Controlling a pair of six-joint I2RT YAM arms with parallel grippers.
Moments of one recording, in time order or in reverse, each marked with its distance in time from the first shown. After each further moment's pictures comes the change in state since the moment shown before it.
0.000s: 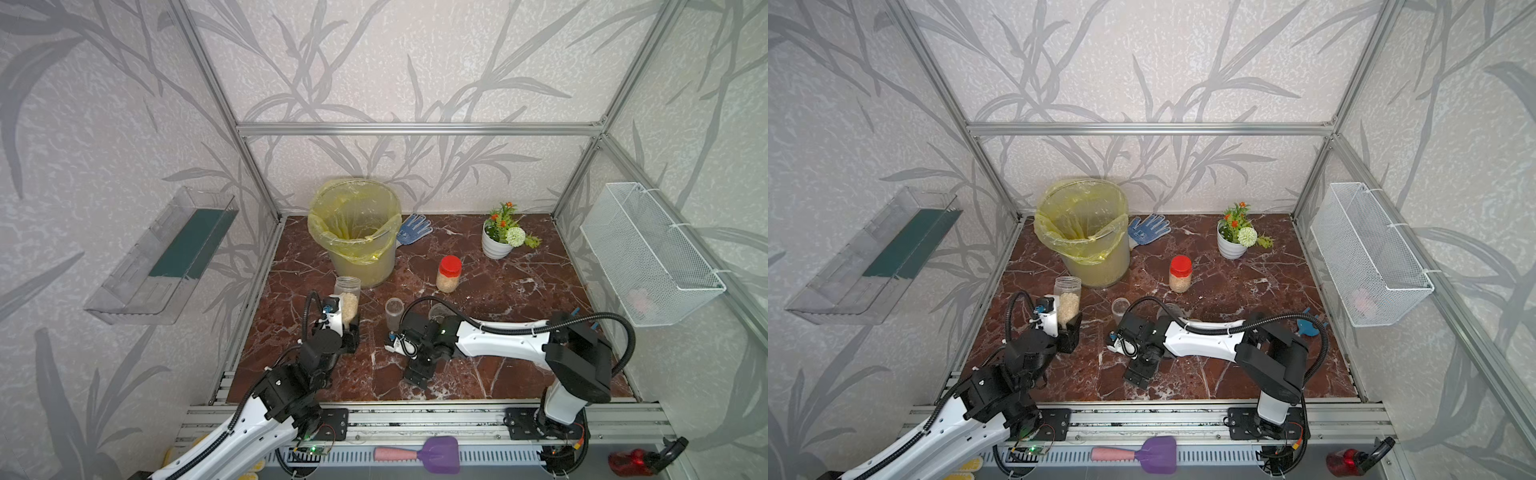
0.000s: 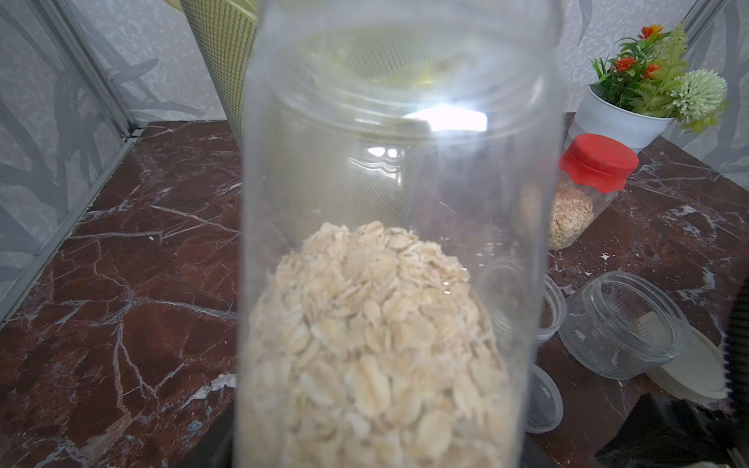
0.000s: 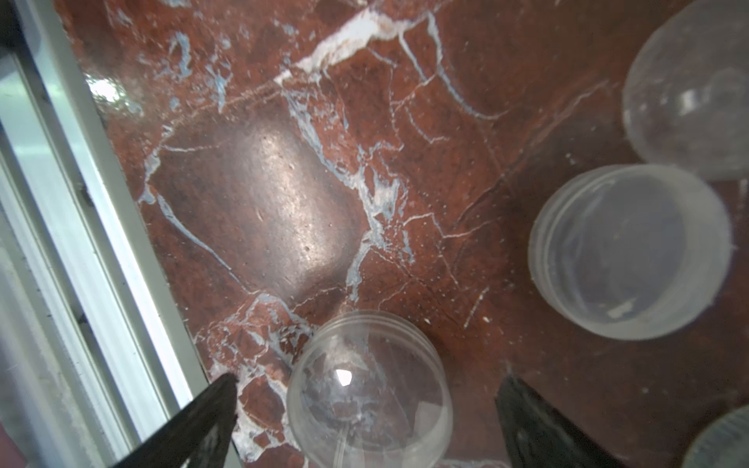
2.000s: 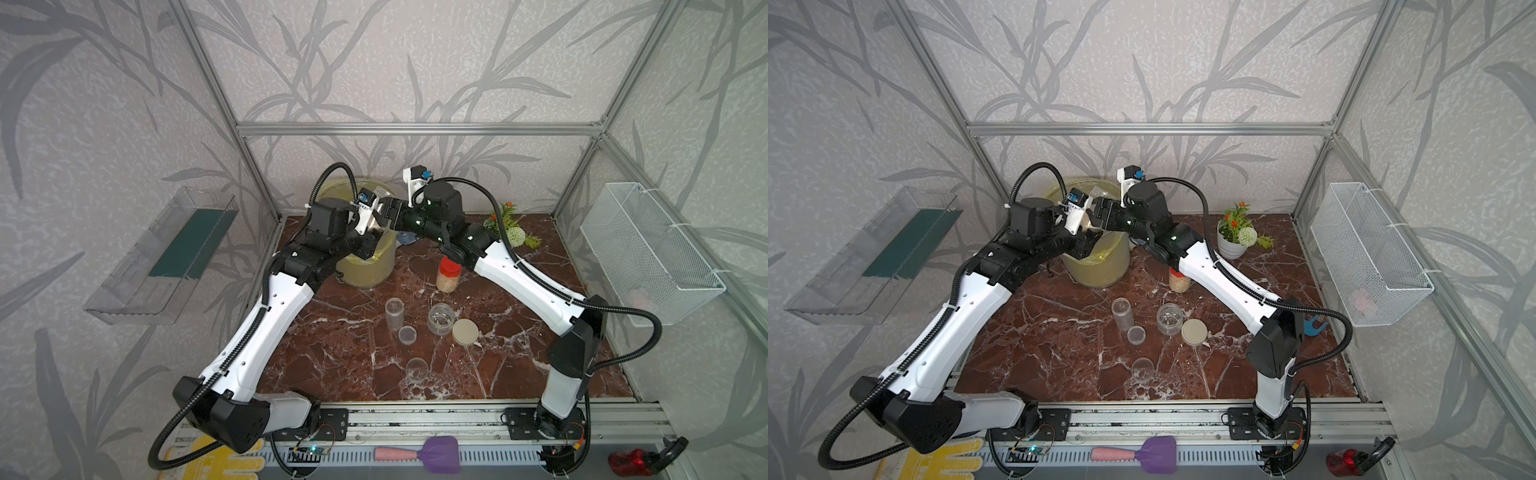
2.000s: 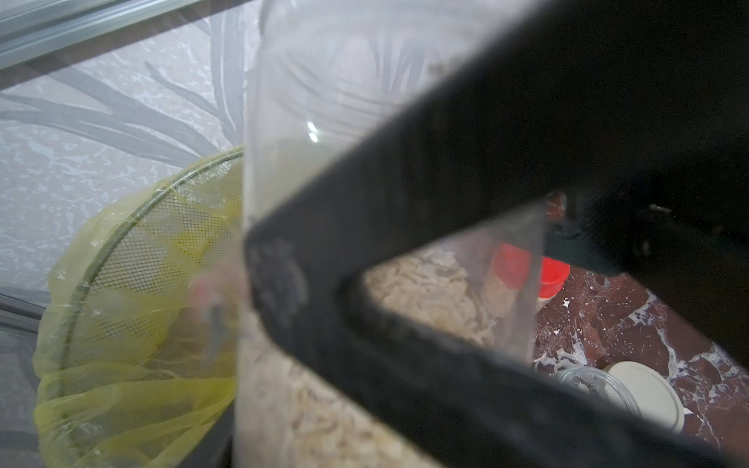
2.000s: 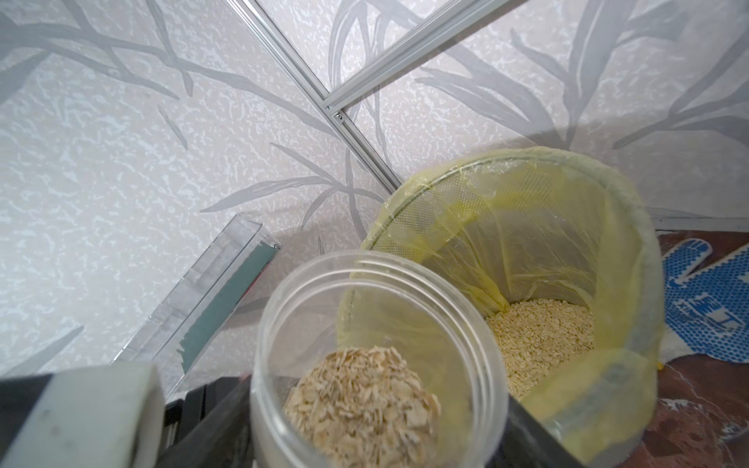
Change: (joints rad) left arm 0.402 0.901 1.107 -0.246 0.592 0.508; right arm -0.348 0.154 0.882 0.346 0.035 0.768
